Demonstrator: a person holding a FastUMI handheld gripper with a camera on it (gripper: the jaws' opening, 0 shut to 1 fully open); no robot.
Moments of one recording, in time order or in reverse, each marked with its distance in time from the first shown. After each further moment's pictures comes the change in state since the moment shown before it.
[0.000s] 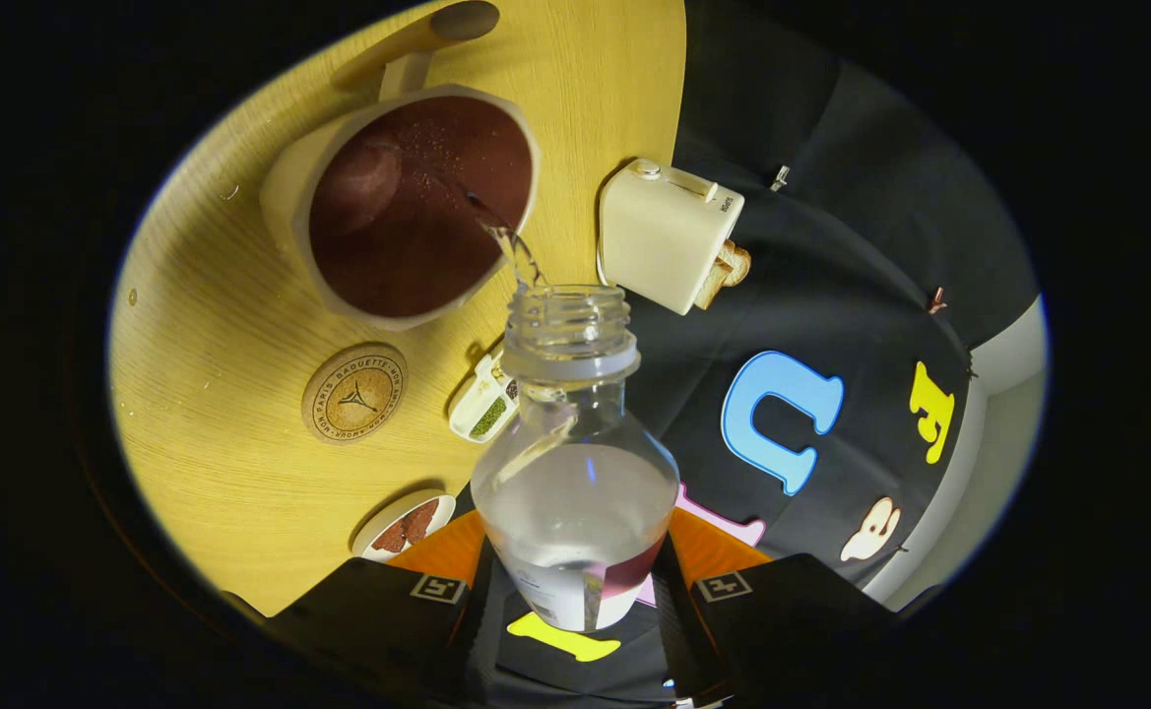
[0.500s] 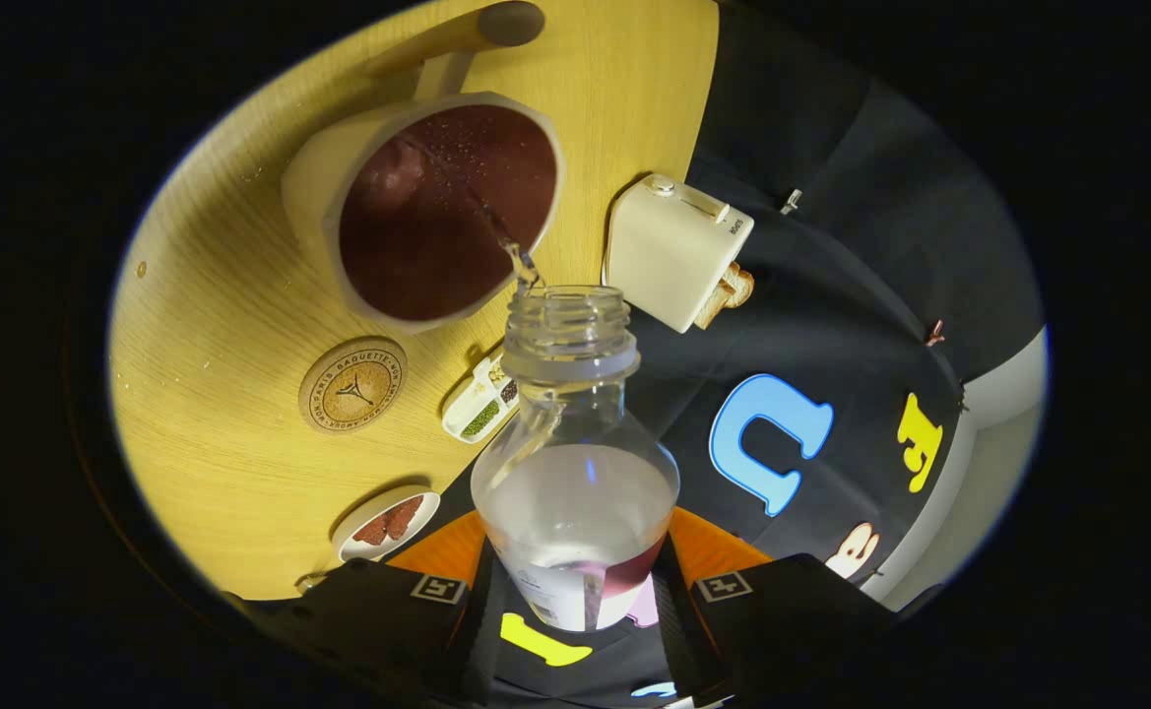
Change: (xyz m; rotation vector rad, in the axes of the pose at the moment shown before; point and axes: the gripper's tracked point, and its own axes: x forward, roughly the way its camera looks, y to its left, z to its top) arm -0.001 -0.001 0.006 -0.095 -0.028 -0.010
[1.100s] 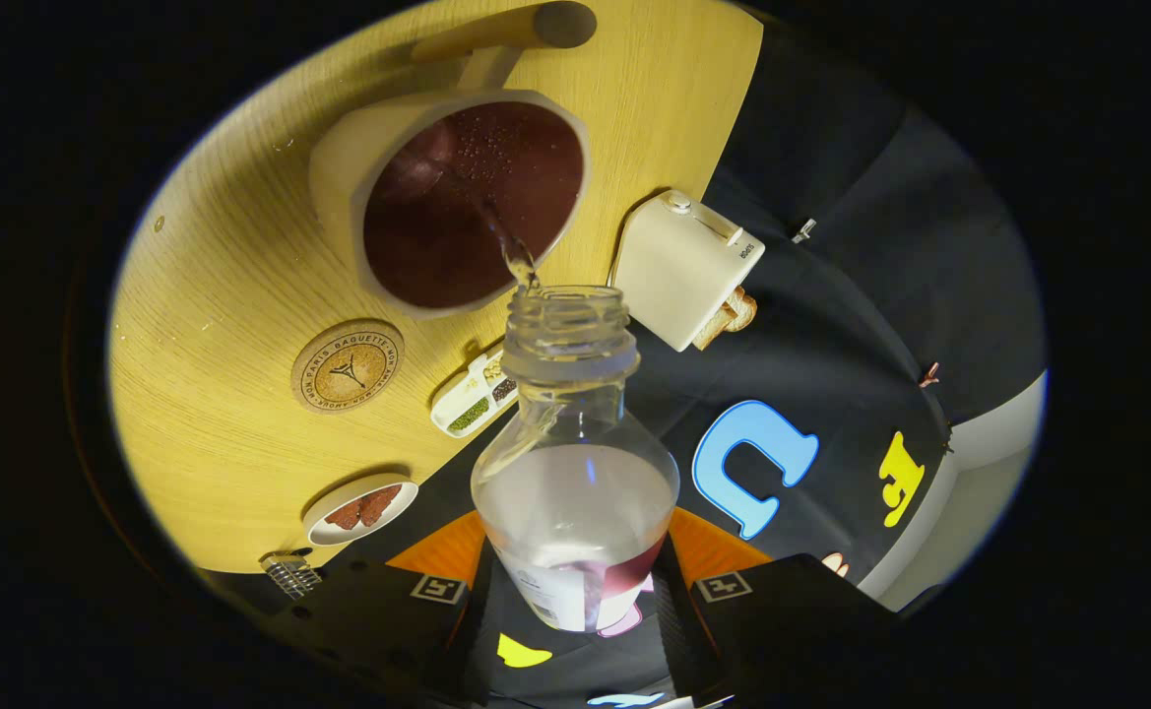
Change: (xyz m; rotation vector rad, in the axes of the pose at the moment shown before) arm 0.002 -0.009 0.003 -0.108 -0.026 -0.016
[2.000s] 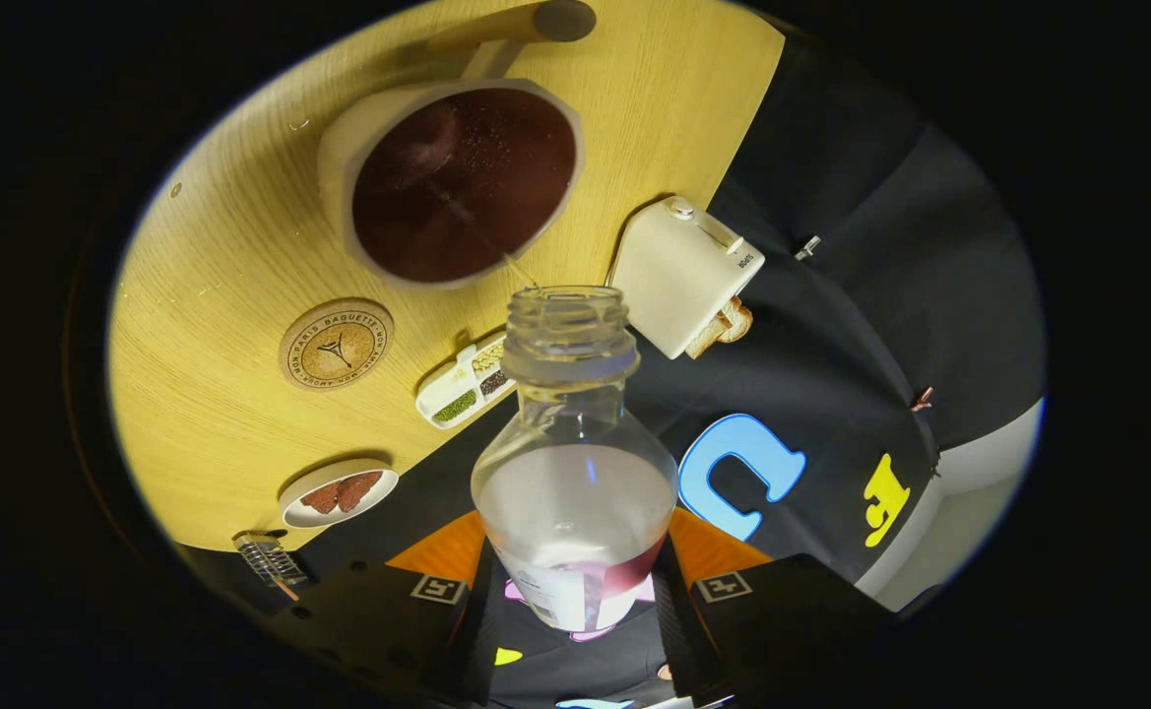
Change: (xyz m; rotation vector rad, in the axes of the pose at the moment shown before) arm -0.001 -0.011 -0.003 -0.054 -0.011 -0.003
